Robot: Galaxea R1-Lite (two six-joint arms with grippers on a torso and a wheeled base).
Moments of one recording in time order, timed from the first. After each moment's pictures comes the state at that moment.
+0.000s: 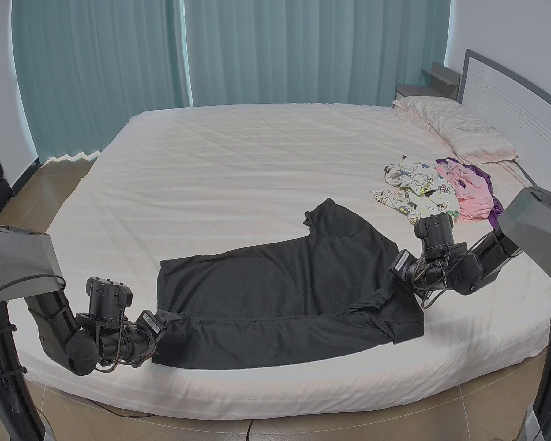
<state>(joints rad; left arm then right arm) -0.17 2.13 -0.41 -0.92 -0.11 -1.03 0.26 2.25 -1.07 -0.44 -0.10 0.87</state>
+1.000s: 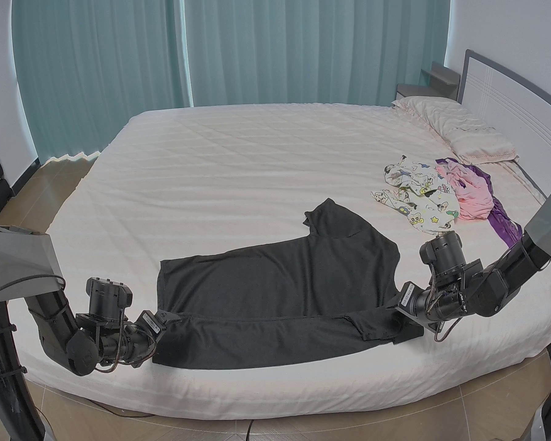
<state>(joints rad) -0.17 2.13 -0.41 -0.92 -0.11 -1.03 0.35 2.05 -0.82 -0.31 -0.07 0.87</state>
